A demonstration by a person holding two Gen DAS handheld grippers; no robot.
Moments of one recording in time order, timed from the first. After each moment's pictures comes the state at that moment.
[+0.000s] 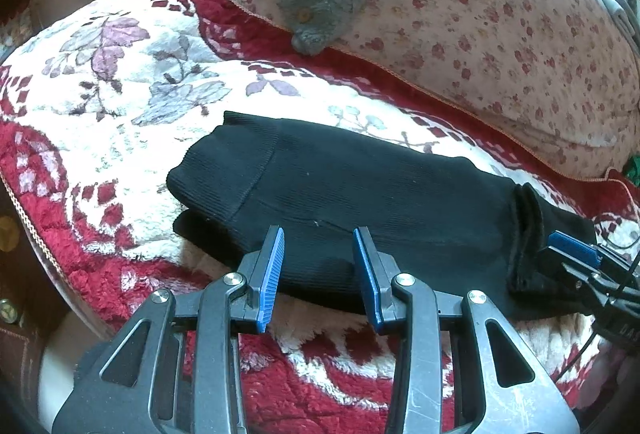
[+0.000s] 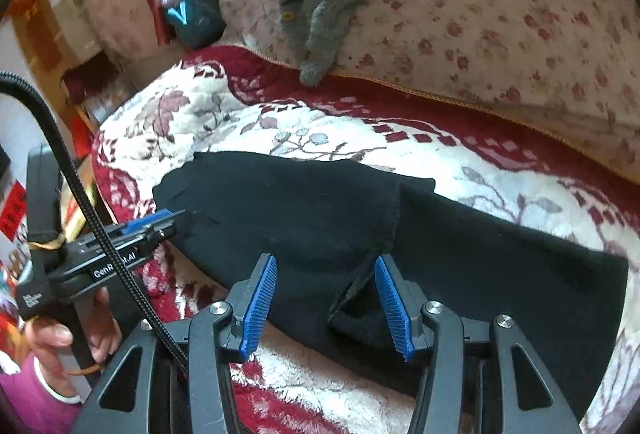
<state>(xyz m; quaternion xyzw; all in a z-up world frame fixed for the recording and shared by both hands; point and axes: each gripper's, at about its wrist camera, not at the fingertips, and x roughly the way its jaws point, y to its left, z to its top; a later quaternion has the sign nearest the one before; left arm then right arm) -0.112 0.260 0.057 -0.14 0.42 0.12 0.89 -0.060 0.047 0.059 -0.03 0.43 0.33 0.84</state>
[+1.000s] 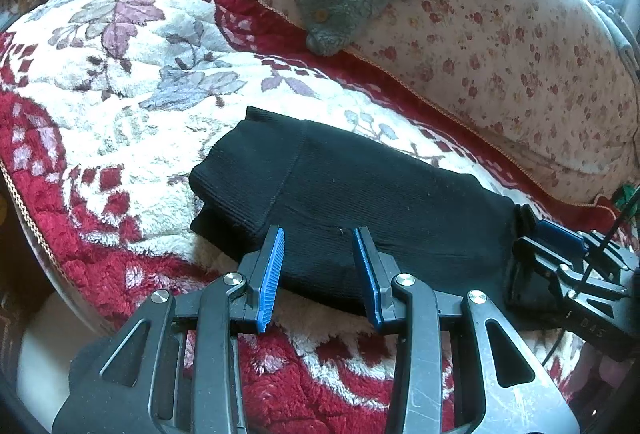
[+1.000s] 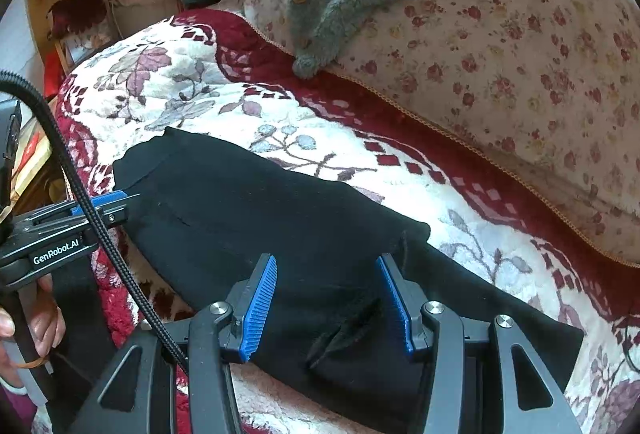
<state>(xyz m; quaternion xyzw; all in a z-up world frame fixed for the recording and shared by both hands) -0.120 0.281 0.057 -0.19 0.42 0.11 0.88 -0.050 0.092 0.065 -0.15 0.42 0.28 0.85</state>
